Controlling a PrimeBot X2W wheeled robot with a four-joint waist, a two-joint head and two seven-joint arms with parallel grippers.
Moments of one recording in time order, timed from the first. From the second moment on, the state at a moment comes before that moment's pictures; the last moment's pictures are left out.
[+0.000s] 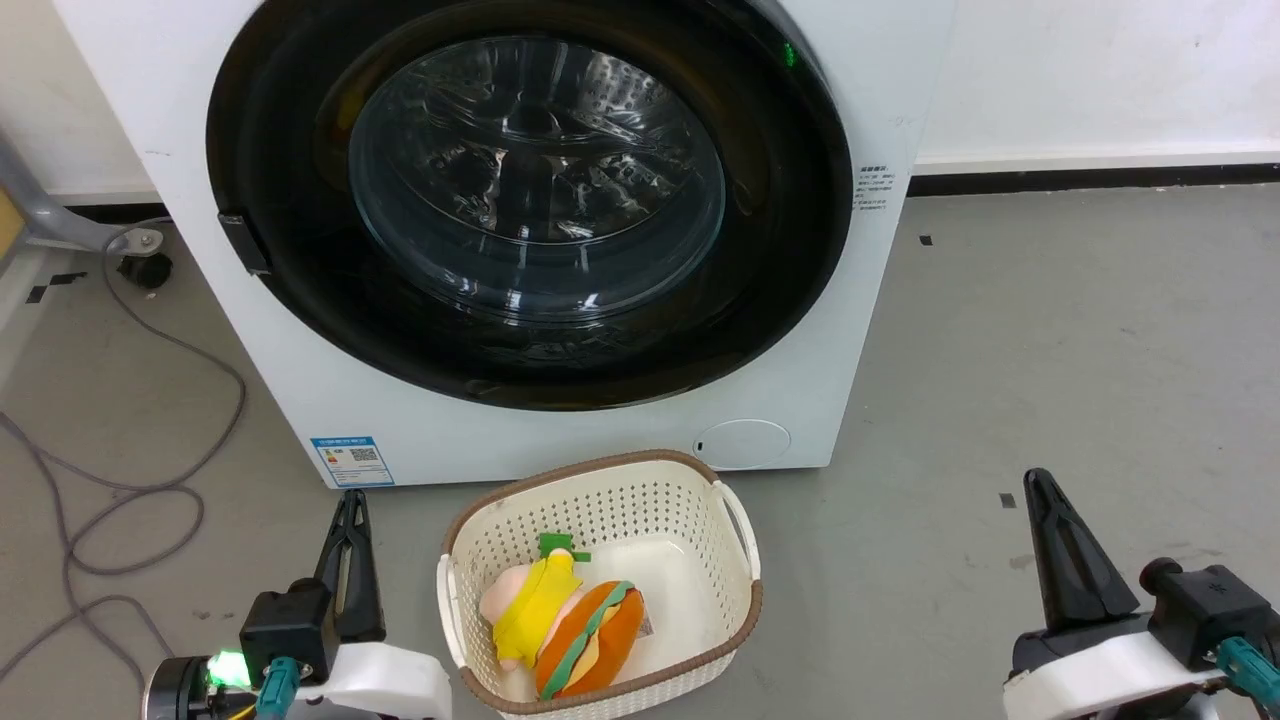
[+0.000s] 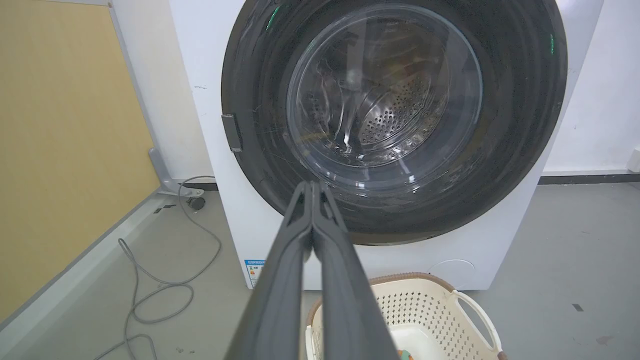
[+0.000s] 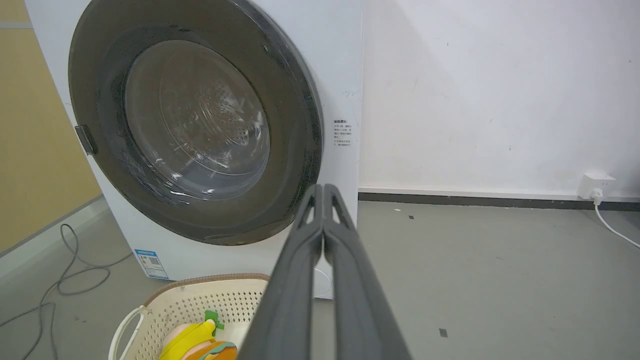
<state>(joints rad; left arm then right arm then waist) 0.00 0.05 -0.02 0.08 -0.03 0.12 -0.21 -0.01 -0.06 -0.05 0.07 0.09 0.13 -0.21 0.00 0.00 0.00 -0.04</state>
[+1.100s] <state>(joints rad) 0.00 0.05 -0.01 0.06 -0.02 0.08 -0.14 -0.01 -0.06 -0.03 0.05 0.06 0.13 -0.14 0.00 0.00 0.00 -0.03</state>
